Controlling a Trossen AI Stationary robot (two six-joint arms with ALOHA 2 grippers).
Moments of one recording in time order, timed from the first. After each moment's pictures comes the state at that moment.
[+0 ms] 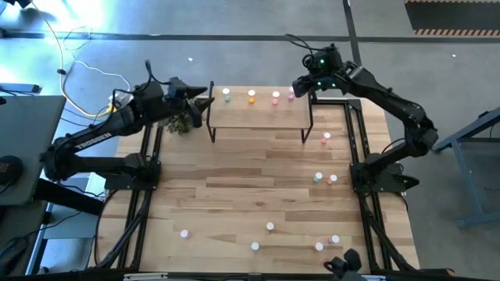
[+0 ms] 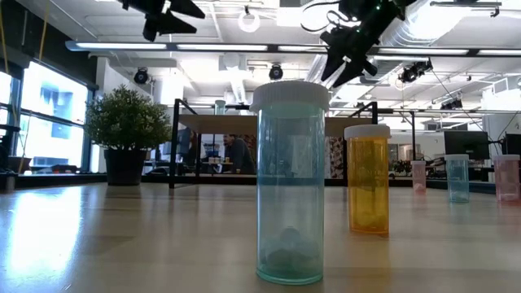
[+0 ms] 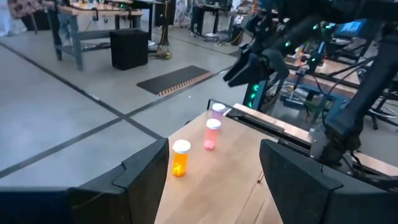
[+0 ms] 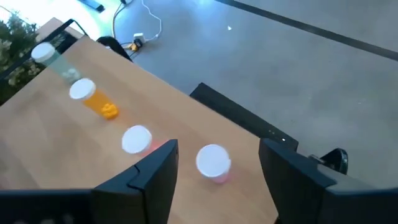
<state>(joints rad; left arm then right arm) 0.64 0.93 0.91 -0.15 -0.03 -0.15 -0.77 1.44 1.41 -0.67 -0.03 0.20</state>
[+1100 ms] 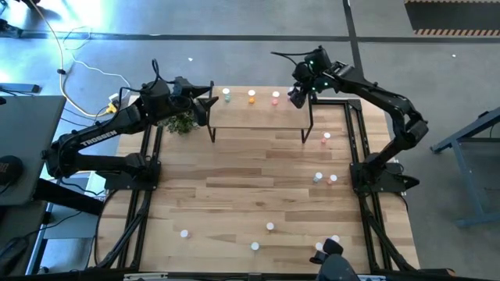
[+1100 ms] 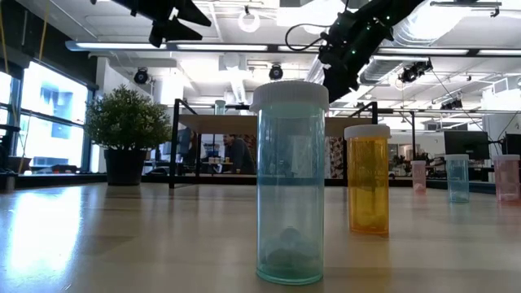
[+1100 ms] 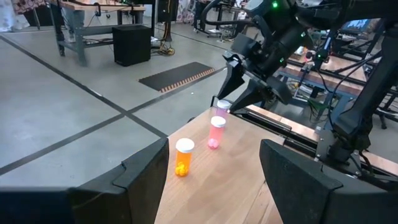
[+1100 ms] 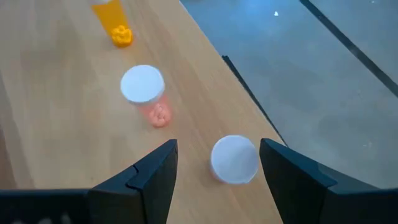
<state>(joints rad) 0.64 0.98 0.91 -0.11 -0.04 -0.15 -0.81 1.57 1.41 -0.68 -0.19 -0.23</state>
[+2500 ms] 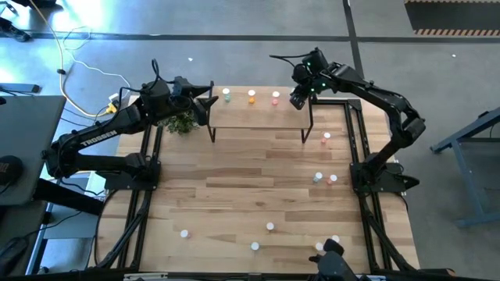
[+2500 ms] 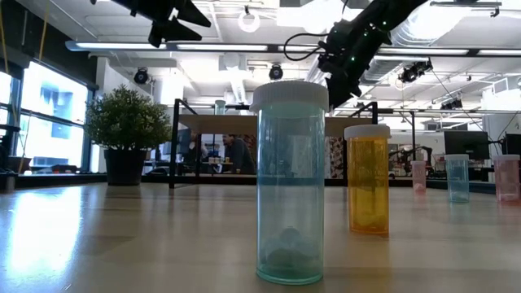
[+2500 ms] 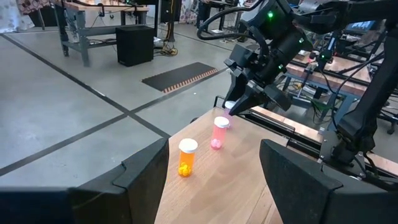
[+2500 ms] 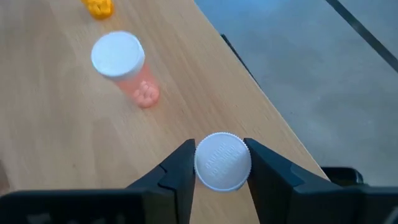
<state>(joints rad) 0.64 0.98 0.91 -0.11 -0.05 -0.15 -0.81 1.60 1.41 -0.74 -0.16 -0.22</state>
